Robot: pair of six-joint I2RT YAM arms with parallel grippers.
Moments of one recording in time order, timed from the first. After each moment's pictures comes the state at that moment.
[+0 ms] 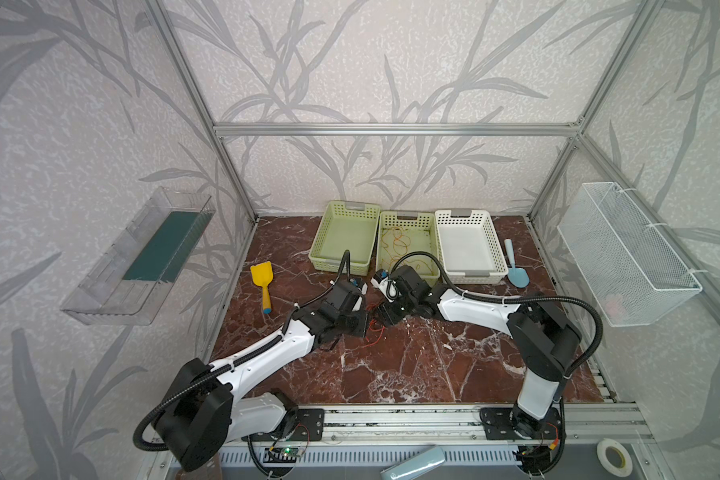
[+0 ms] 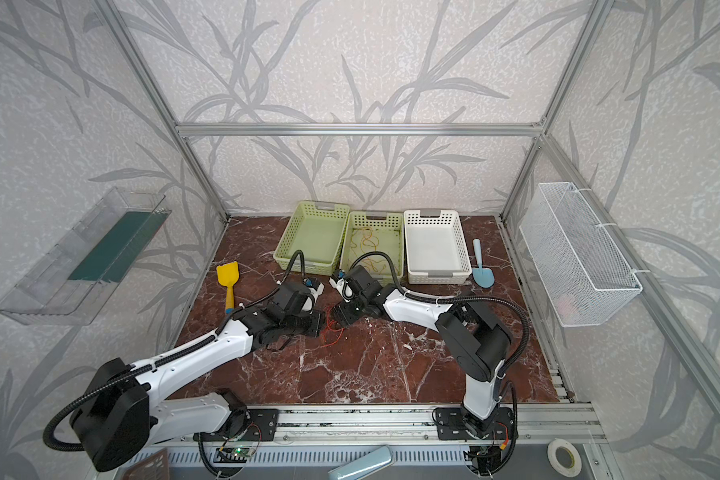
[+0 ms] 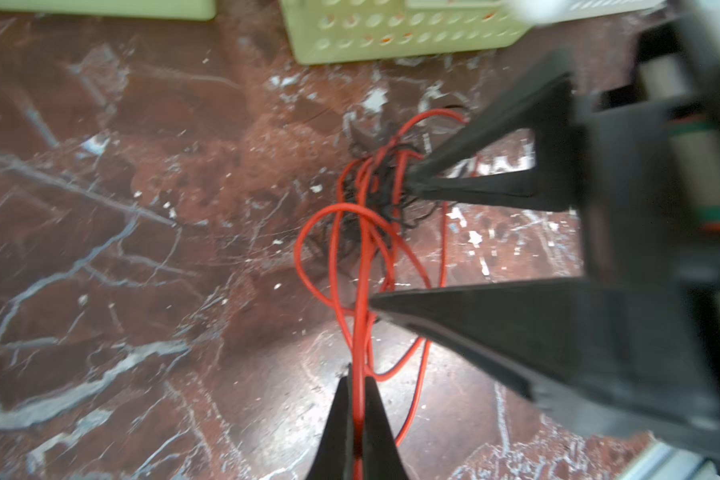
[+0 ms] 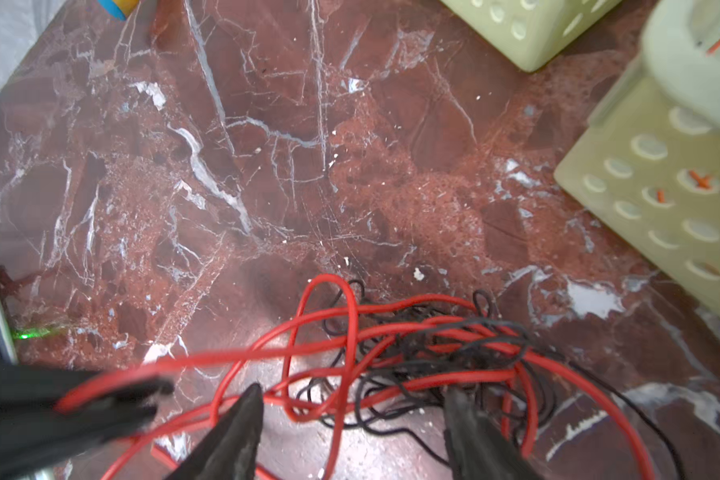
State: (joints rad) left arm -0.64 1.22 0.70 -0.39 0.10 -0.39; right arm 0.81 1.83 1.13 -0.18 -0.23 0.19
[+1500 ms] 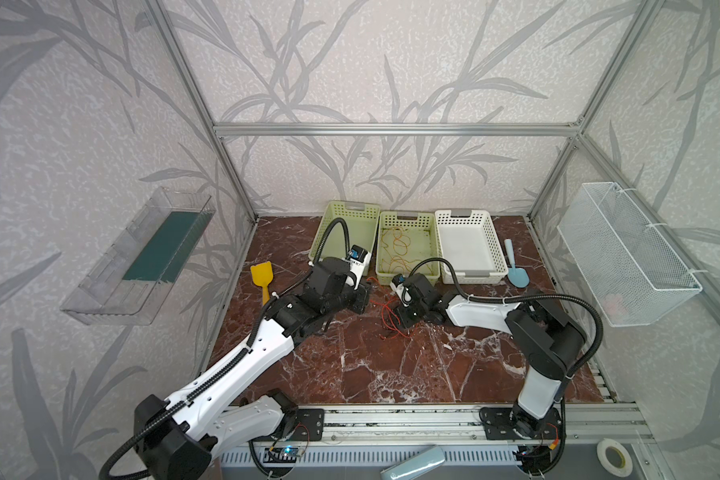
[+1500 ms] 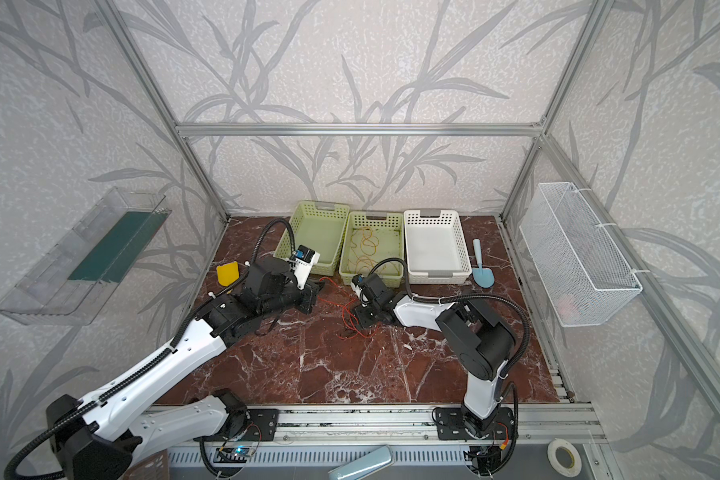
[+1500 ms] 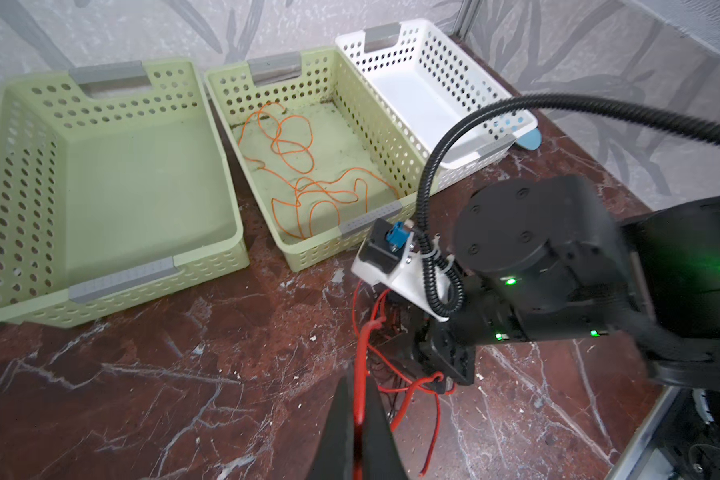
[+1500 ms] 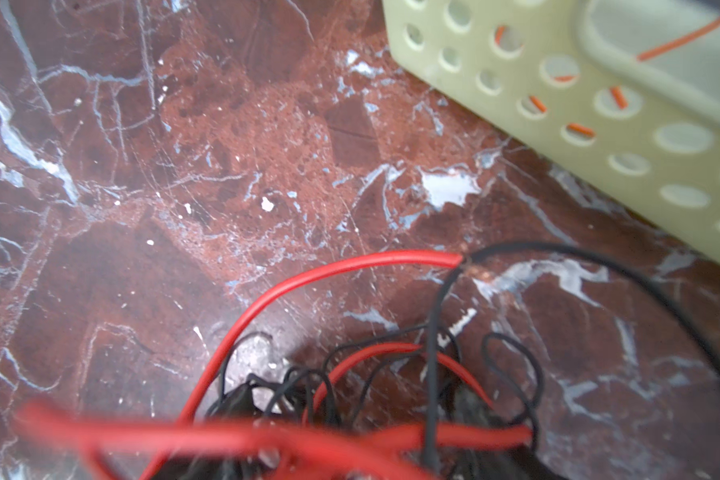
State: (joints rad) left arm -0.62 1.08 0.94 -0.47 0.01 -0.16; right arm 0.74 1.81 0.96 -0.10 -0.09 0.25
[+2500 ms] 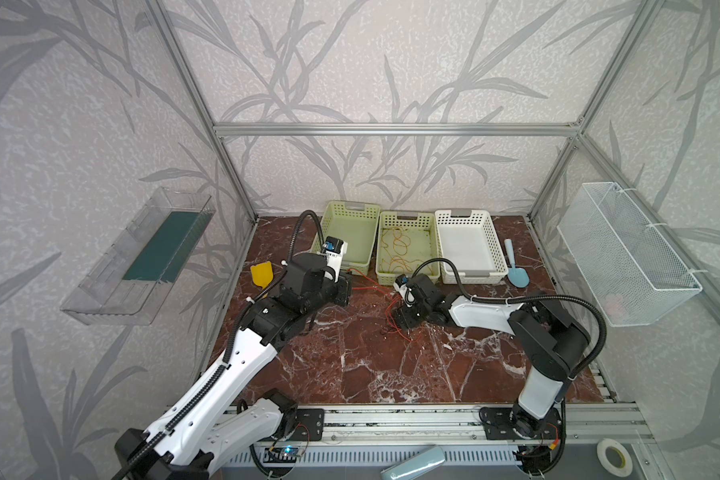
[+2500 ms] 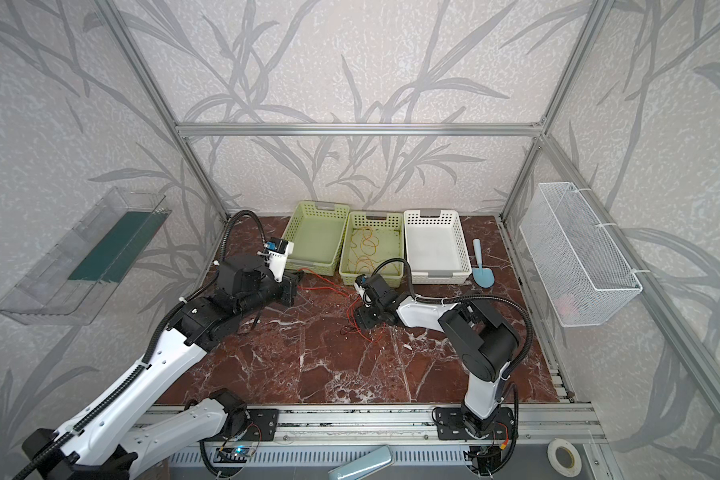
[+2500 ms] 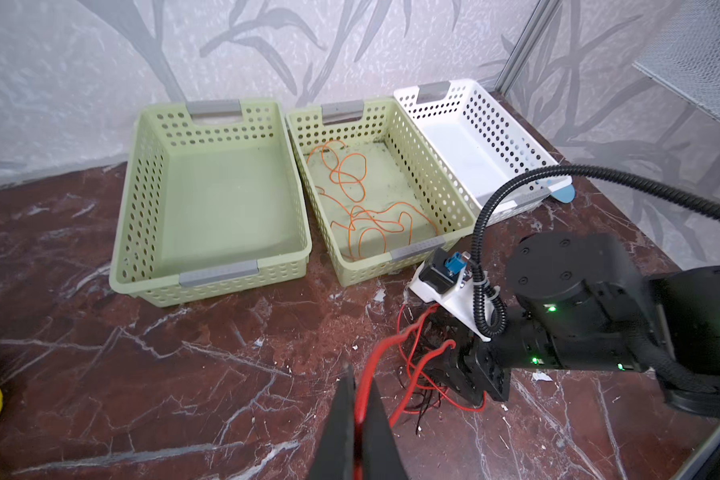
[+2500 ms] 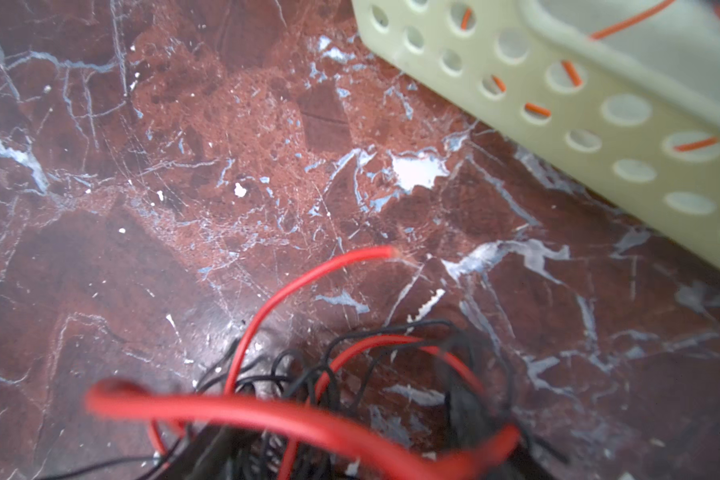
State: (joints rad) left arm -0.52 0.98 1.05 -0.57 -0.01 -0.16; right arm 0.72 1.79 0.93 -0.10 -0.08 0.23
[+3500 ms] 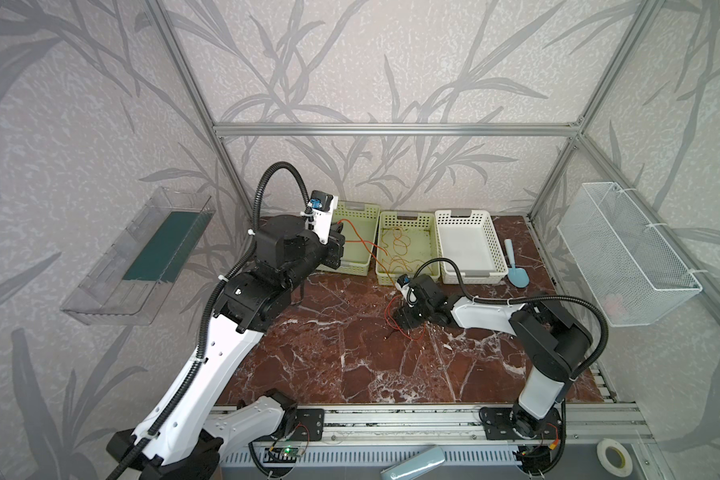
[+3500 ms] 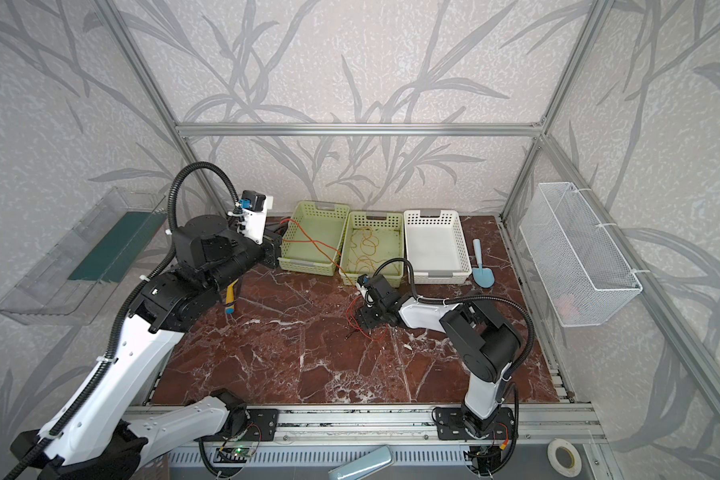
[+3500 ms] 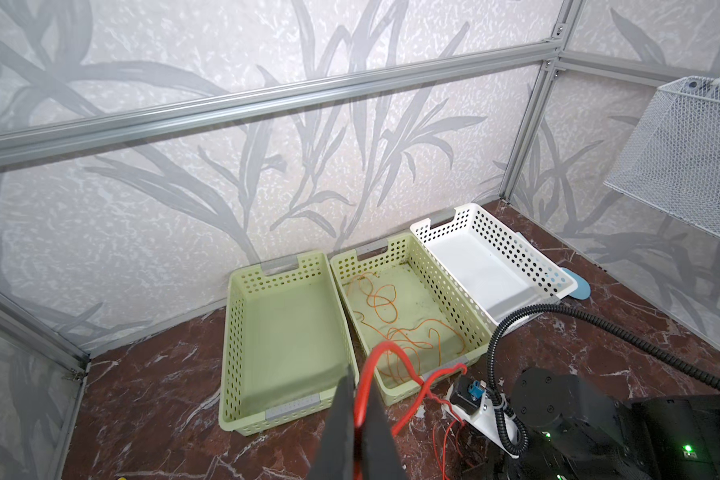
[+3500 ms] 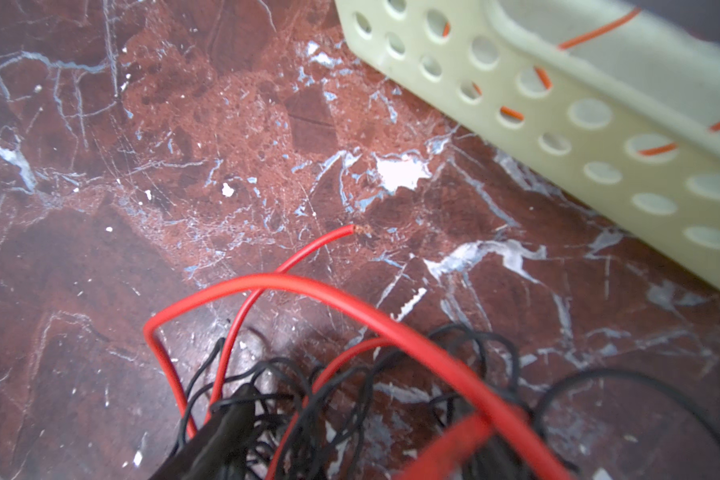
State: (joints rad) left arm -0.49 1.09 1.46 -0.60 -0.08 0.02; right arm 0.71 1.78 0.91 -0.06 -0.07 0.21
